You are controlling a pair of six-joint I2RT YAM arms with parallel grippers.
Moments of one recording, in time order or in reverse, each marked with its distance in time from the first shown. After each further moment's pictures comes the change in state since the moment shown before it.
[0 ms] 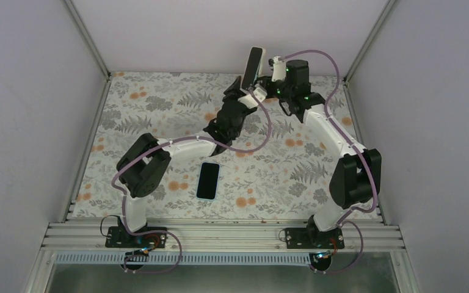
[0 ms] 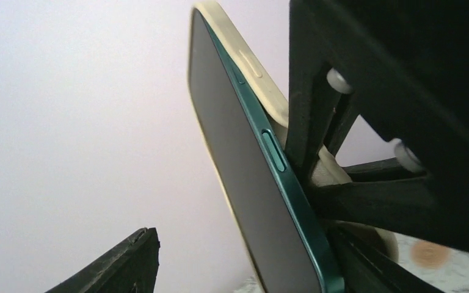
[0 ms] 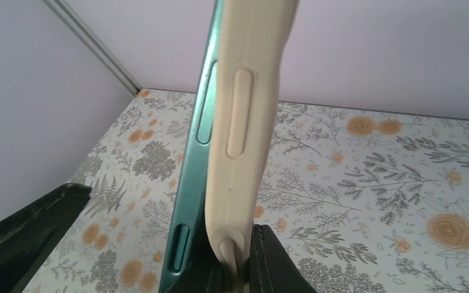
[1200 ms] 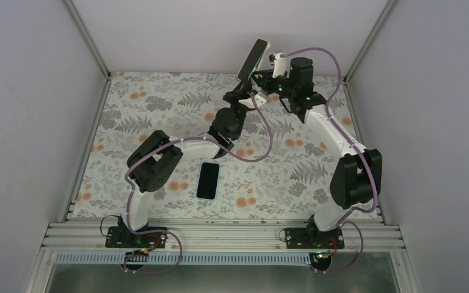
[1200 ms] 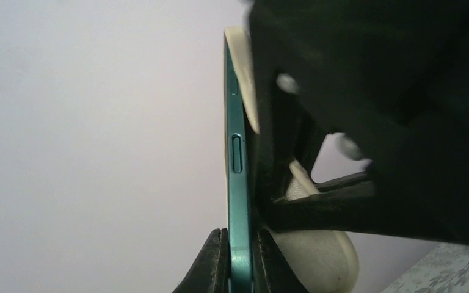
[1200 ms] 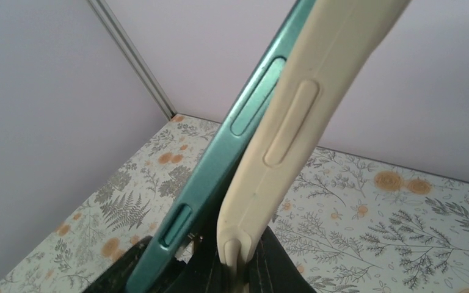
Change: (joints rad) left arm 0.010 0.103 -0.046 0.486 0.028 0.288; right arm -0.008 -0.007 -0.029 0.147 -0.113 -0.035
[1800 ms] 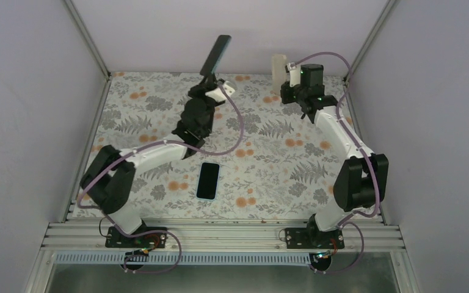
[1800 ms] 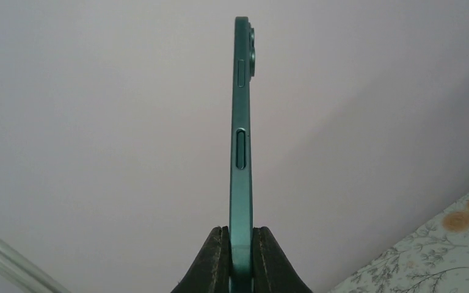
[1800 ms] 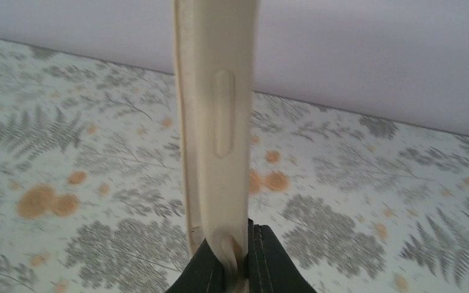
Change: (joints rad) left arm 0.083 -0.356 -0.248 -0.255 -0.067 0.037; right arm -0.088 -0.027 -0.018 -0.248 0.397 -0.255
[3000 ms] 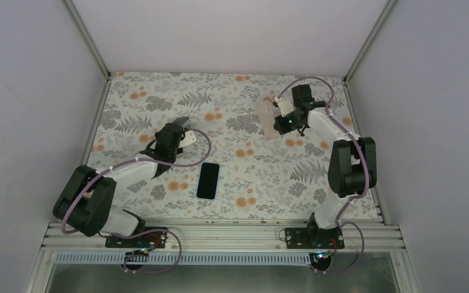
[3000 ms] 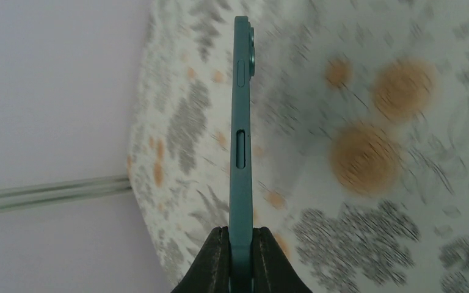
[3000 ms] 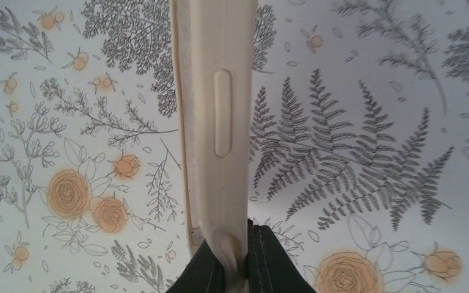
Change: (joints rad) left arm 0.269 -0.312 -0.438 -0.757 0.109 -0.037; right arm -0.044 0.122 -0.100 -0.341 -0.211 -0.190
